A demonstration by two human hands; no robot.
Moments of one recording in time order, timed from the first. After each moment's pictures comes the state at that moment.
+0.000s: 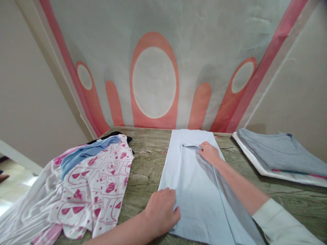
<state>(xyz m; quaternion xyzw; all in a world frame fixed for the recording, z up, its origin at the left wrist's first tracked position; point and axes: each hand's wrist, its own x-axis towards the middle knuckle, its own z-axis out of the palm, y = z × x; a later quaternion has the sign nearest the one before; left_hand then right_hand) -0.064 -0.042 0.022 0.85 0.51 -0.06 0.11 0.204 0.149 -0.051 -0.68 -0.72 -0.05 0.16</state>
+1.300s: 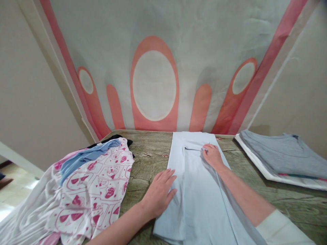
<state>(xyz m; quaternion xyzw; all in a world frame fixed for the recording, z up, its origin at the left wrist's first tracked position) -0.086 0.002 0.009 0.89 0.43 0.12 0.08 0.220 0.166 -0.081 -0.64 -0.69 -0.06 0.32</state>
